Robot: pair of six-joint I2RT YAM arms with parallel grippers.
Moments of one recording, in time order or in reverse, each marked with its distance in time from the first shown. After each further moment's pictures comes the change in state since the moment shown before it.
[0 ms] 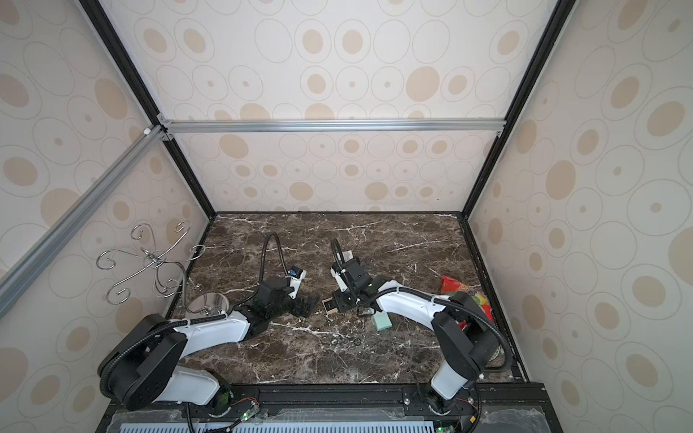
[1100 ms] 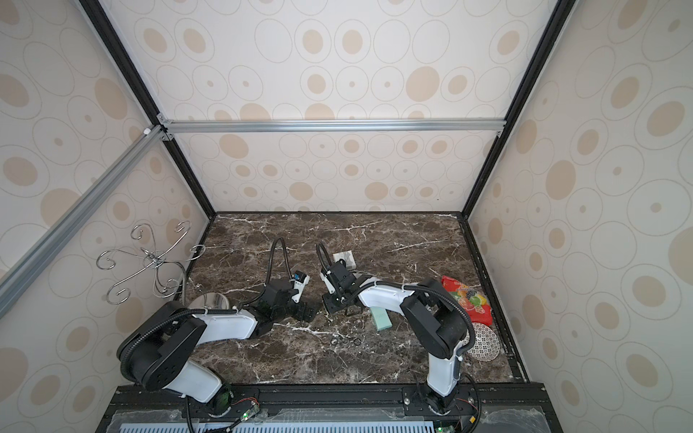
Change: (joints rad) left arm -0.002 0.116 -0.002 0.051 0.061 -0.048; right arm 0.031 0.196 0.093 0.043 -0.014 0.019
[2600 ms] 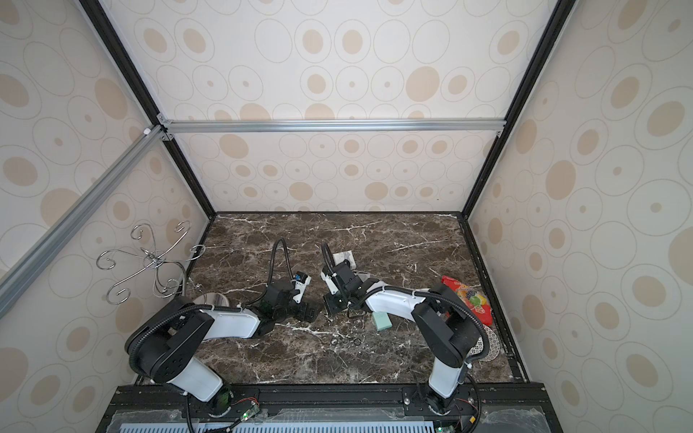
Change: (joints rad) left arm 0.000 0.048 0.000 0.047 0.026 -0.027; right arm 0.002 -0.098 -0.085 0.082 -0.045 0.009
